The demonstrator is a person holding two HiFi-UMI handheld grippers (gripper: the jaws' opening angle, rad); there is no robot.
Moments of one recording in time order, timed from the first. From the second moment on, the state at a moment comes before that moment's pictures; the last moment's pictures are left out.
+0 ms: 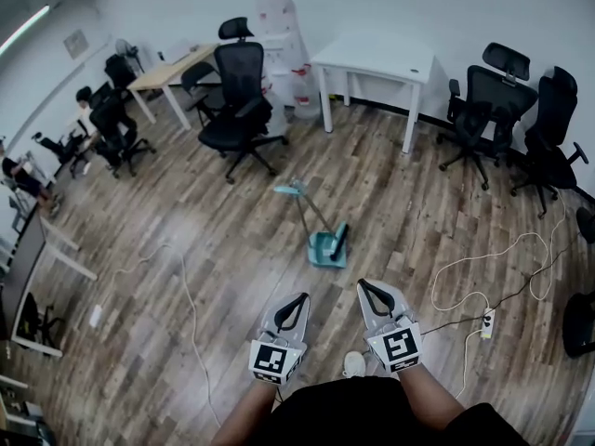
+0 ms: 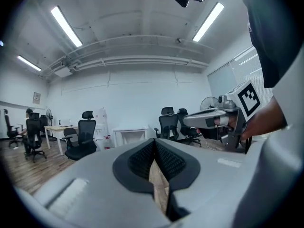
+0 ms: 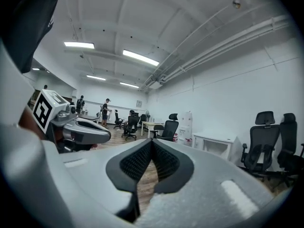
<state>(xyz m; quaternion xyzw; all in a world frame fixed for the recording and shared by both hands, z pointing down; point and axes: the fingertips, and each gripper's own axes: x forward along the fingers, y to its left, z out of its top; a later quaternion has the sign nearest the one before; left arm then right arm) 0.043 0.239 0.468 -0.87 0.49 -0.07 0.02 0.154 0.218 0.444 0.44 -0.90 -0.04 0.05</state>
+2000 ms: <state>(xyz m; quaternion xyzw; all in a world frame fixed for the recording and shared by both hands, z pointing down) -0.143 -0.026 0.467 -0.86 0.51 -0.05 -0.02 -0.026 -0.057 0.456 0.40 -0.91 -0.03 0.09</state>
